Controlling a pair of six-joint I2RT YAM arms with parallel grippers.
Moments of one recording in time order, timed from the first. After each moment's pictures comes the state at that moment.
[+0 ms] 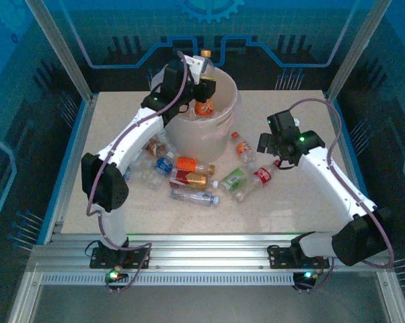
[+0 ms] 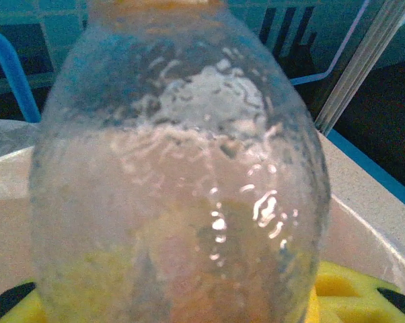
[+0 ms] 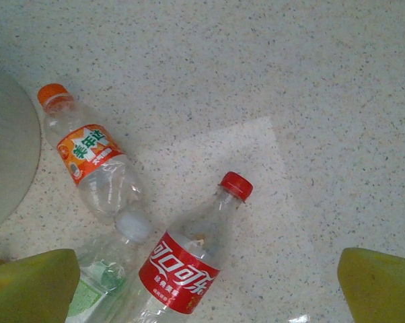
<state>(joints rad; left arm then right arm) -0.43 1.90 1.88 -0.31 0.08 -0.14 0.34 1.32 1.24 -0.96 0.35 0.56</state>
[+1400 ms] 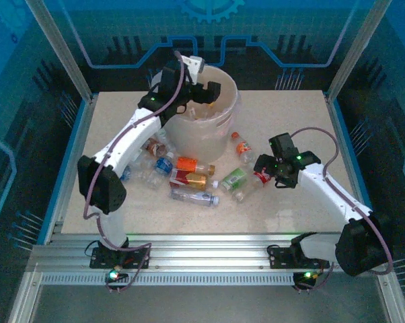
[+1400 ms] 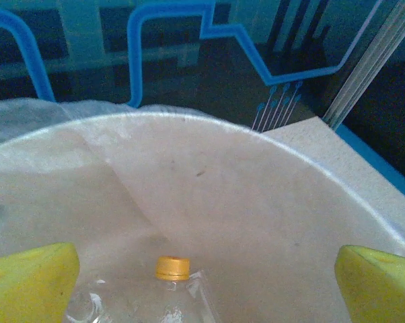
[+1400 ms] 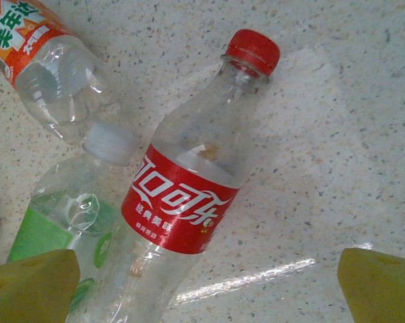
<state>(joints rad) -0.43 1.84 1.86 -0.37 0.05 -0.16 0.30 1.24 0.91 -0.82 0.10 0.74</state>
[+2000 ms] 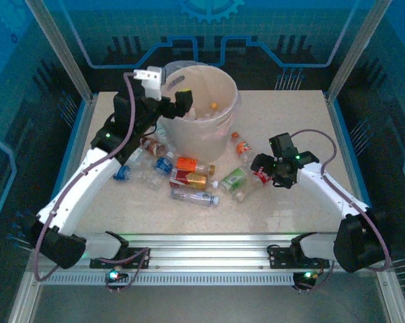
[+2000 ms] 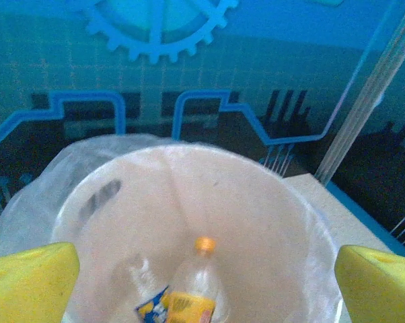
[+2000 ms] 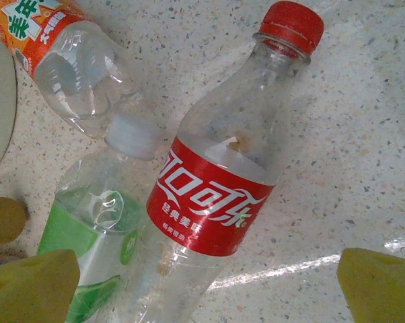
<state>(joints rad) -0.43 1.29 1.41 -0.27 -0.07 -0.20 0.29 1.27 0.90 -0.76 0.02 0.78</state>
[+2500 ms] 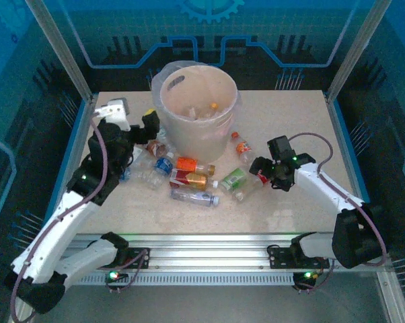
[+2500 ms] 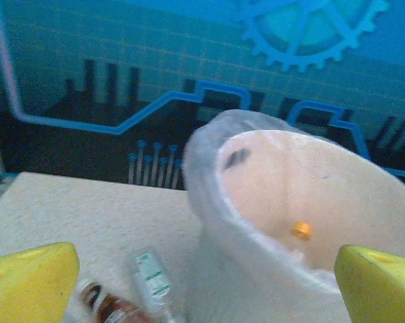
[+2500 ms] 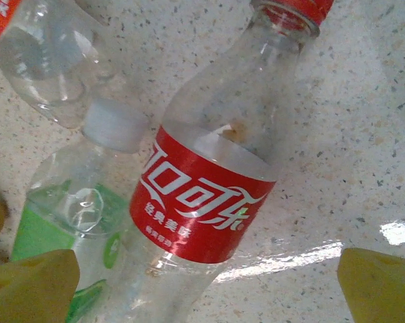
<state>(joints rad) -0.43 0.91 1.07 -0.31 -0.44 -0.30 0.29 1.30 0.85 -0.73 0.00 0.78</state>
